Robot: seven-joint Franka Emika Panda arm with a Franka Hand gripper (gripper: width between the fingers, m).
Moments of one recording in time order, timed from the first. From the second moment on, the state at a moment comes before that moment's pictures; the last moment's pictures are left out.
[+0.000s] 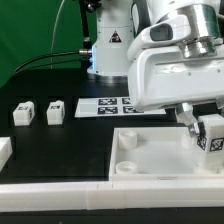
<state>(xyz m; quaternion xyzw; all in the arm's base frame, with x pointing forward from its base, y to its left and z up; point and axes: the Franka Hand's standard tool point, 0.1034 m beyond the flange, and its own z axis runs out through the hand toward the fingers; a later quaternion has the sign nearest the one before) 0.619 0.111 0.082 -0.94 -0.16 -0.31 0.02</state>
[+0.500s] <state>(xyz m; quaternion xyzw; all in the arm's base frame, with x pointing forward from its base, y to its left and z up) 0.622 0.119 0.087 -0.94 -0.17 -0.29 0.03</state>
